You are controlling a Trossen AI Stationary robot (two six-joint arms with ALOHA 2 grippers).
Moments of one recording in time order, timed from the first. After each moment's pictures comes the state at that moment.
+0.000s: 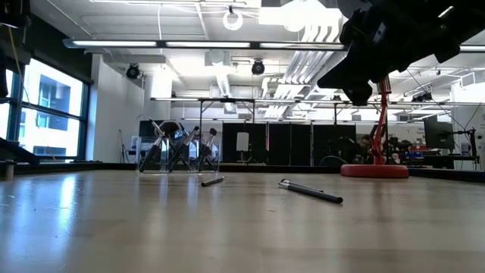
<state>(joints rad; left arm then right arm) -0.70 1.86 0.85 -0.83 0.76 -0.94 -0.08 1.05 0.42 0.26 -0.07 0.28</state>
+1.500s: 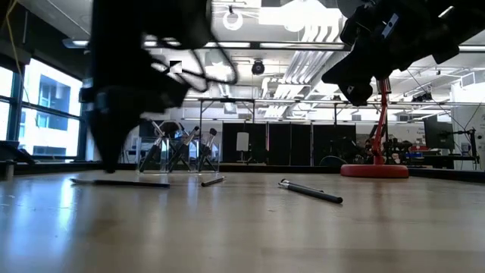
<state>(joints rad) -0.32 1.86 1.22 -1.01 -0.15 -1.05 -0.08 1.05 0.42 0.26 -0.19 0.29</state>
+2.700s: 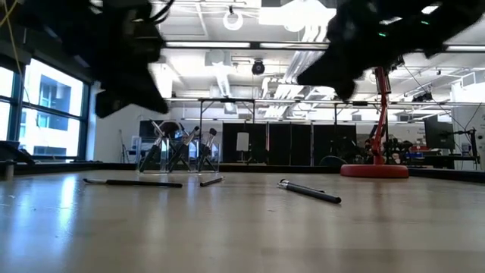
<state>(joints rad) -0.31 1.29 0.63 -0.01 -0.30 -0.93 -0.02 1.21 0.49 0.40 0.11 0.33</state>
